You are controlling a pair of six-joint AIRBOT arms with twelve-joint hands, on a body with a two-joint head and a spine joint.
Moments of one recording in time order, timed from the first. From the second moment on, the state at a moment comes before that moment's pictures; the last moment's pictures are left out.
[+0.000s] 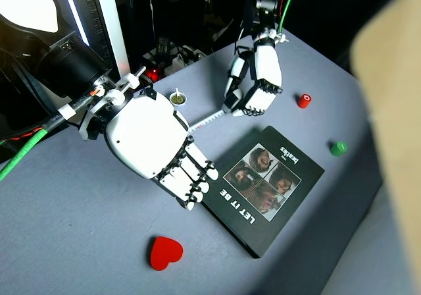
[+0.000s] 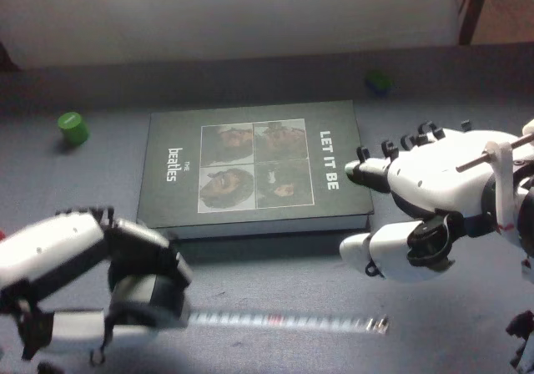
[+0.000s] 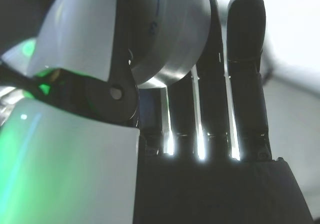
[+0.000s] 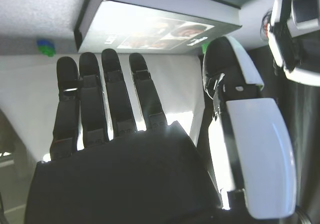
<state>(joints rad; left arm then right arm) 1.21 -0.89 0.95 -0.08 -1.00 0.38 -0.26 -1.04 0.61 -1.33 -0.84 0.50</state>
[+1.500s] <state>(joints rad) 0.62 -0.82 1.20 0.31 -0.41 0.01 -0.14 -1.25 0.83 -1.45 -0.96 0.62</state>
